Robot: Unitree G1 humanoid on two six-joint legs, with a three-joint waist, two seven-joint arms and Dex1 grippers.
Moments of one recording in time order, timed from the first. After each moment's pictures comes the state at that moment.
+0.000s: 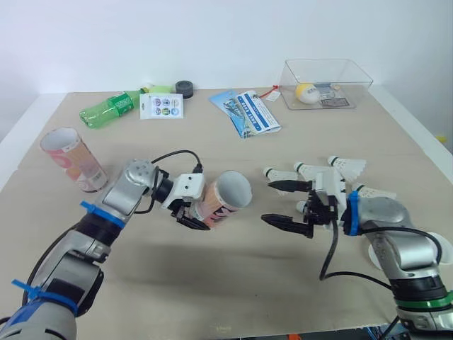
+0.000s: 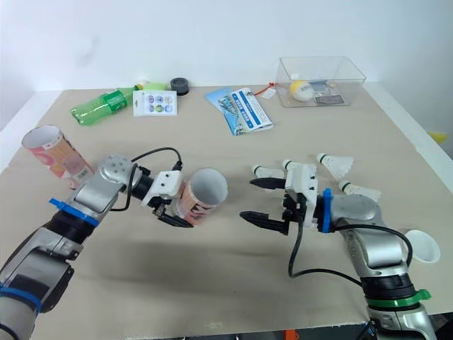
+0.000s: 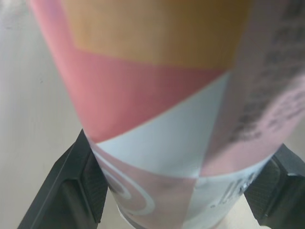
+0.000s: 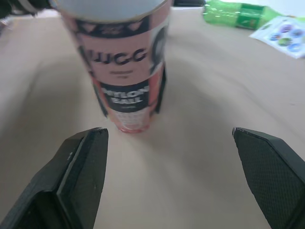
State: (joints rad) left arm -0.82 0.55 -0.43 0.34 -0.04 0.10 -1.49; right arm -0.28 -0.70 -0.07 -0.16 0.47 0.27 1.15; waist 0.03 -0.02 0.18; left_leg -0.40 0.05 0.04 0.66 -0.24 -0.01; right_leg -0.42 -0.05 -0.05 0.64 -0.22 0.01
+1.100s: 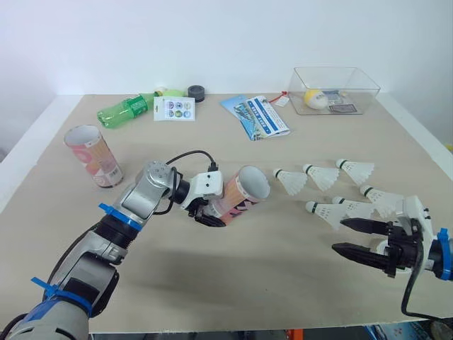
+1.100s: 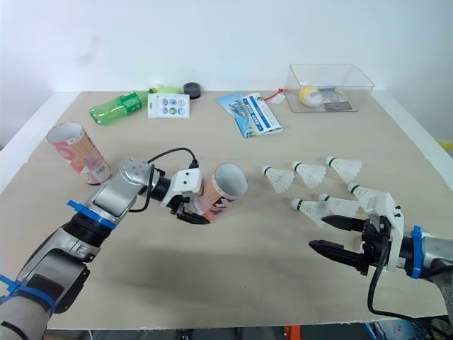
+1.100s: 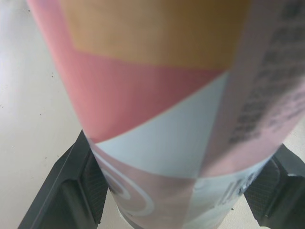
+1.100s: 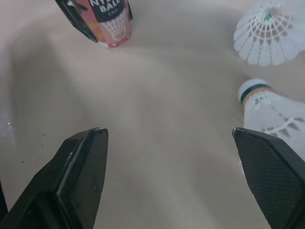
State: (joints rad) left arm -0.80 0.44 -0.42 0.26 0.02 0.31 -1.34; right arm 0.18 -0.95 -0.45 -0.19 0.65 0.55 1.21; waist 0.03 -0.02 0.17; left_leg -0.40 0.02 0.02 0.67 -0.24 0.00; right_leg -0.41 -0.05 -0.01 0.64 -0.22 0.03
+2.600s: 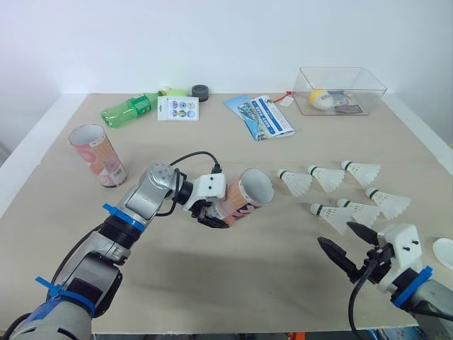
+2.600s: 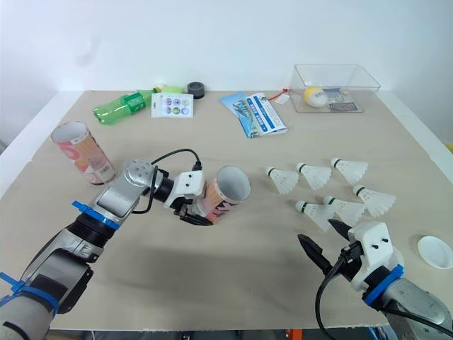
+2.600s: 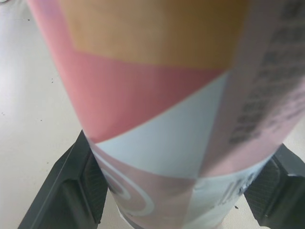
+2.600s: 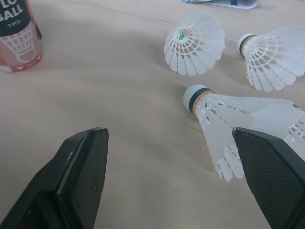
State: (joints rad) left arm -0.80 0.41 -0.43 0.29 0.02 0.24 -1.34; right arm 0.40 -0.53 -0.45 -0.55 0.46 0.40 0.65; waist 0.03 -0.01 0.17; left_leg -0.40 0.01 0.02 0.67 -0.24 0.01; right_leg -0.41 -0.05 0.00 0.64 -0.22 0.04
